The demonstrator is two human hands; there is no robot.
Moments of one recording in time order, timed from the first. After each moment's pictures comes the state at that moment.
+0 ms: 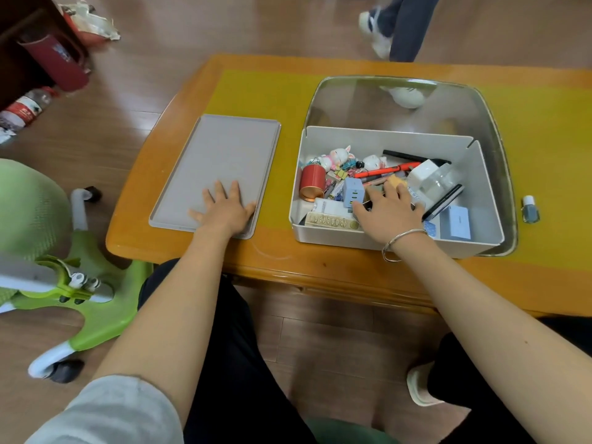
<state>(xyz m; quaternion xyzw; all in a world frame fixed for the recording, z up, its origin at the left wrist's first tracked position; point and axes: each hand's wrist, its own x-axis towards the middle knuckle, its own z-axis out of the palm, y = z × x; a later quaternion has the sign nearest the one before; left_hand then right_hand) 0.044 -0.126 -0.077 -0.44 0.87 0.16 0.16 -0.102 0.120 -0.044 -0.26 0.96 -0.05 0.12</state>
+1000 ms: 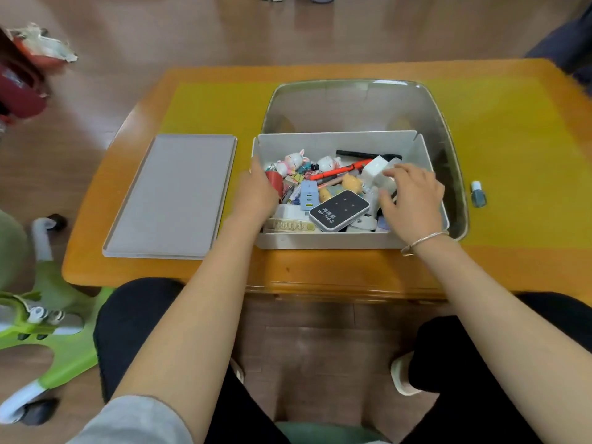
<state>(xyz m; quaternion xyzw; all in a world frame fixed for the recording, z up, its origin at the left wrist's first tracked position) -0.044 -0.026 -0.025 -0.36 0.88 0.30 -0.07 -0.141 0.205 -0.026 -0.25 0.95 -0.18 -0.10</state>
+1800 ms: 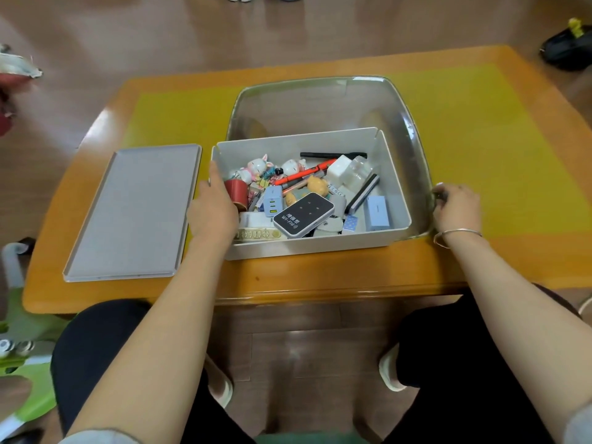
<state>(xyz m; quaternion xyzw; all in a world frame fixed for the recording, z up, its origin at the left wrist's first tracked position) -0.042 -0.020 -0.037 -0.39 0.91 0.11 -0.06 -0.228 0.323 -0.084 -0.06 0.98 -0.19 -0.03</state>
